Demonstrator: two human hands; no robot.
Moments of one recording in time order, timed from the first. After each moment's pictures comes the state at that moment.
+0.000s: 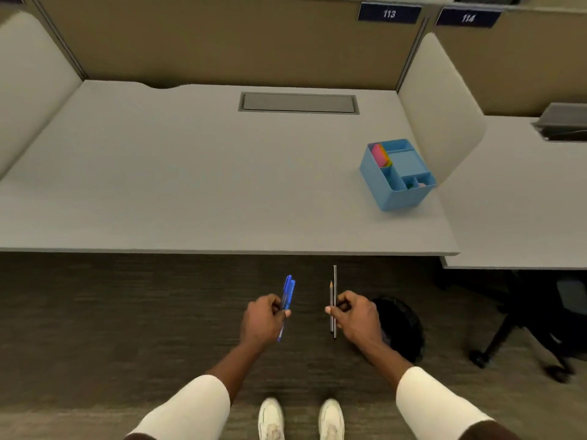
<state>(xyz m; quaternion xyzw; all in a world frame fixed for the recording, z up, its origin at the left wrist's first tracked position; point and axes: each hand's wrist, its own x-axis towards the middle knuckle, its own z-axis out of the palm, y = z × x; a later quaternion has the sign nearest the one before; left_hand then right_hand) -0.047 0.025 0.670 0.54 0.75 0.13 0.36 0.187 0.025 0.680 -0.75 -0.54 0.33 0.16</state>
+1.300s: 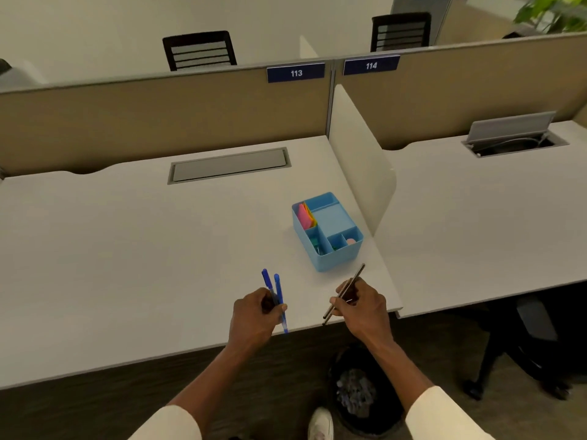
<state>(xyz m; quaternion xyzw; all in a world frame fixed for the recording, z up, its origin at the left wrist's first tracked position) 0.113 0.196 0.789 0.62 0.65 0.23 0.38 0.347 0.171 0.785 -0.75 -0.45 0.36 0.33</state>
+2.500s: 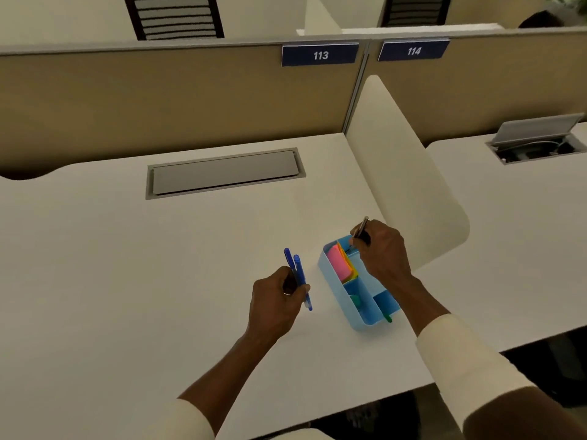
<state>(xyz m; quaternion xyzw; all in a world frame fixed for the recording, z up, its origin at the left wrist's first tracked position) 0.096 0.416 0.792 0.62 0.60 0.28 0.43 0.340 0.457 0.814 -0.76 -0.57 0.16 0.25</state>
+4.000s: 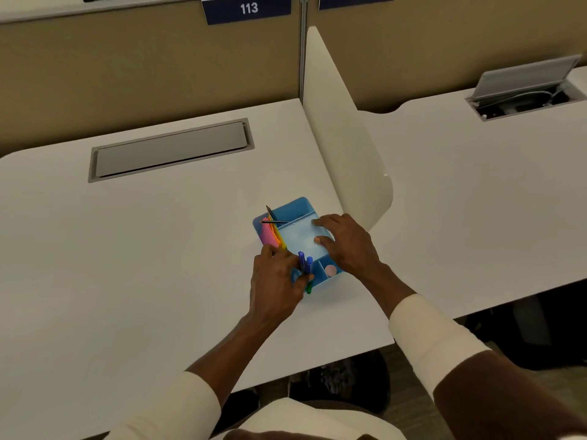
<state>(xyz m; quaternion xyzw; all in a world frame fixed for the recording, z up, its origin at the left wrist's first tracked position) 0.254 0.374 0.768 0.75 0.60 0.15 0.24 0.454 0.414 0.749 -0.68 -0.68 0.21 0.16</state>
